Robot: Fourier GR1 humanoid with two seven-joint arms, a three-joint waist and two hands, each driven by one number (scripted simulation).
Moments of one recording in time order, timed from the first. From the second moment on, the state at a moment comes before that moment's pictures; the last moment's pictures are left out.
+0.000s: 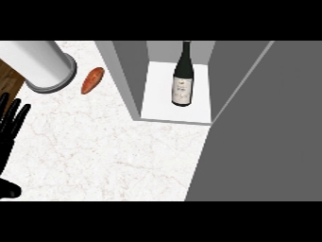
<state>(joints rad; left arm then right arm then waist) 0.03 0.57 -0.02 -1.48 0.83 -0.34 -0.39 -0.03 -0.65 0.69 -2.46 -0.05 -0.21 0.24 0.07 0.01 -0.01</state>
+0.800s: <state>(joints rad) 0.03 0.60 0.03 -1.41 0.87 -0.41 -0.36 -0.79 -0.06 0.65 -1.92 -0.15 -0.35 0.59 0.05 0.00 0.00</state>
